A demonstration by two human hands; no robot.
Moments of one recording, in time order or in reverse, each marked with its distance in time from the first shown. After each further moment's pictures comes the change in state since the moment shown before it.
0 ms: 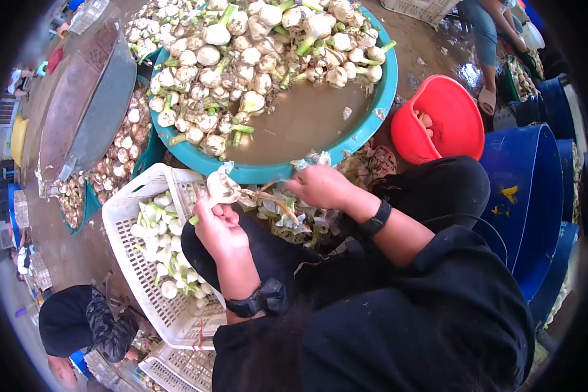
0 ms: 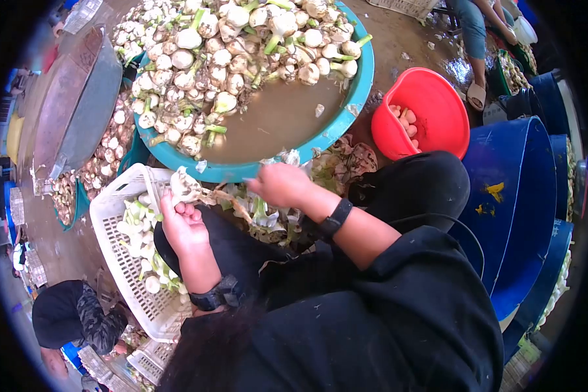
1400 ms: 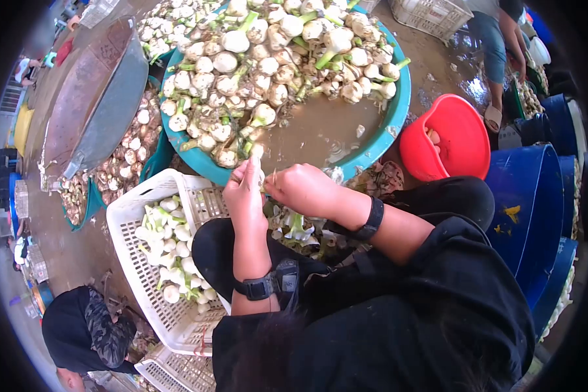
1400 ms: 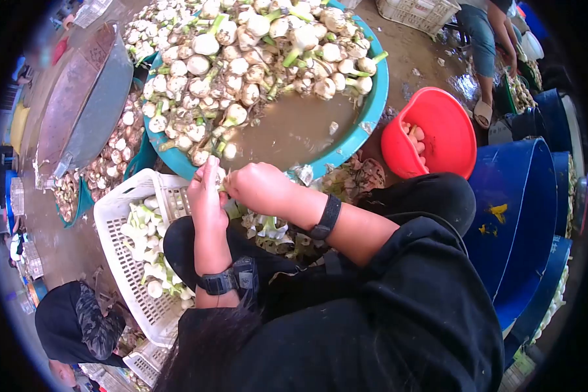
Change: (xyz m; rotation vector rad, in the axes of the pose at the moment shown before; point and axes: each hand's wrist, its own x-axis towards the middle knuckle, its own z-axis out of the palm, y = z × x) left_hand 0.031 -0.017 0.044 0.446 -0.235 -0.059; right_hand 0.035 -0.032 0.005 -0.077 0.165 -0.494
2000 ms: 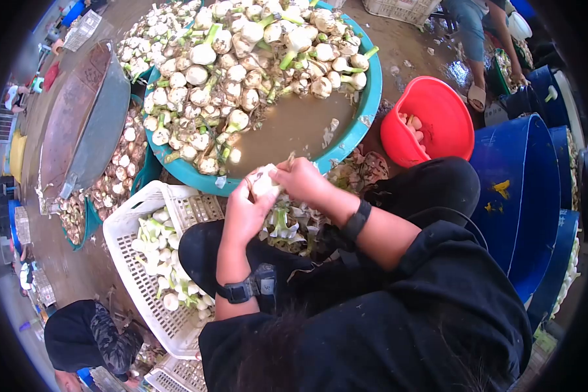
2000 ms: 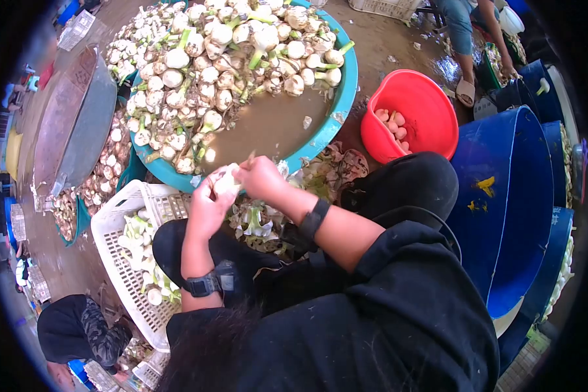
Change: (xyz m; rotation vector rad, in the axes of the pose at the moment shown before) left_hand -0.016 -0.024 -0.009 0.582 -0.561 0.079; right_hand -0.036 0.019 -0.004 0.654 0.186 0.724
